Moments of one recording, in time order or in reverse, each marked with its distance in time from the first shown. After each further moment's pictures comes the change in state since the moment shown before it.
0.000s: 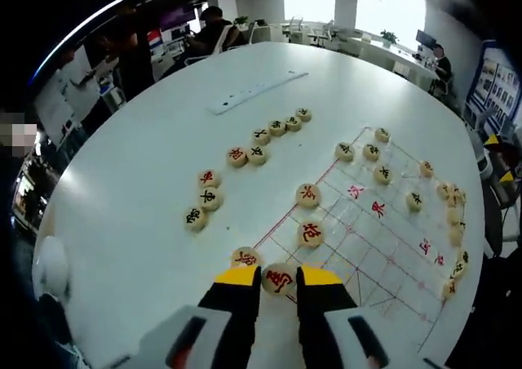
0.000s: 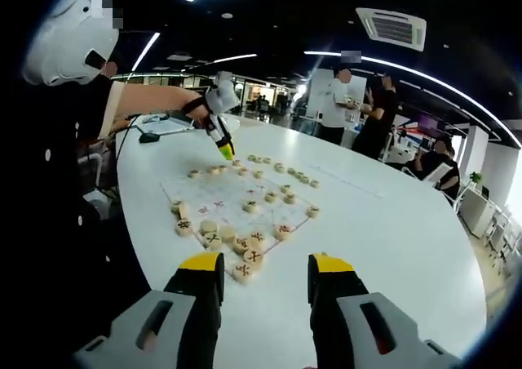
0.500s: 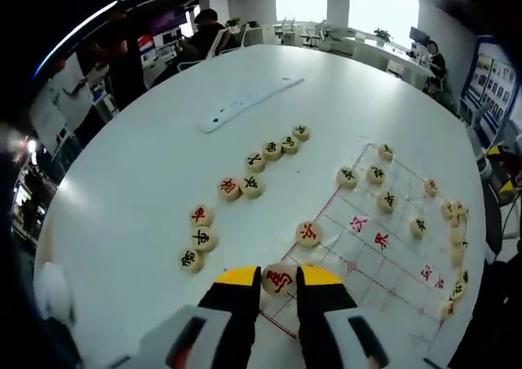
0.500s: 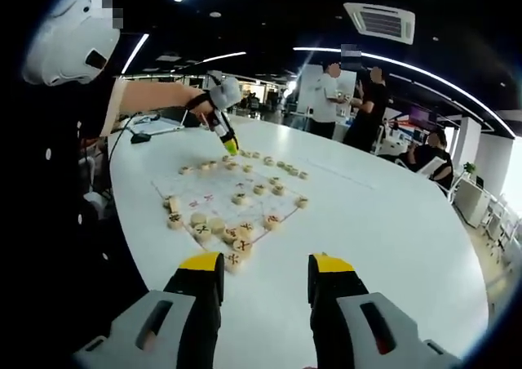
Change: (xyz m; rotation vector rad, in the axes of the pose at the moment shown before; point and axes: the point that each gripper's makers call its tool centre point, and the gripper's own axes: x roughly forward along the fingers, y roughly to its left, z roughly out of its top) left arm 0.002 -0.011 0.030 0.040 -0.012 -0.020; right arm -0.003 -0.013 -0.011 0.038 0.009 -0.033
